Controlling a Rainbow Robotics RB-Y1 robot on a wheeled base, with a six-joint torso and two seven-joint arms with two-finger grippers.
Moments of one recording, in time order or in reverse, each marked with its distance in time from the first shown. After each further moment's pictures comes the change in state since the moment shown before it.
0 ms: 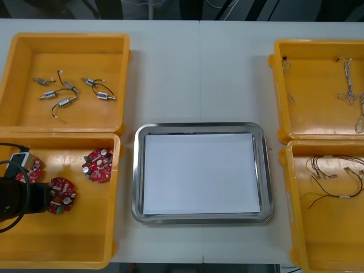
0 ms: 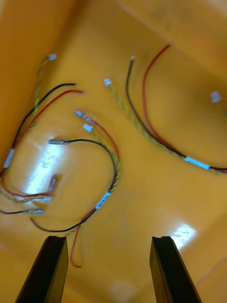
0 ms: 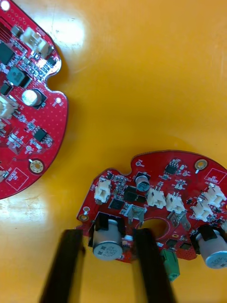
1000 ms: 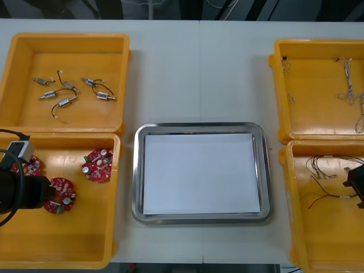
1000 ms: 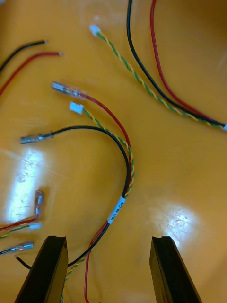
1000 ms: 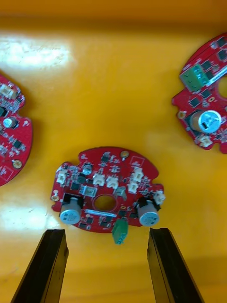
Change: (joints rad) right arm -0.239 0.163 0.182 0.109 0.306 0.180 -0.185; left arm 0.010 0.011 0.086 -0.184 0.040 0.127 -0.002
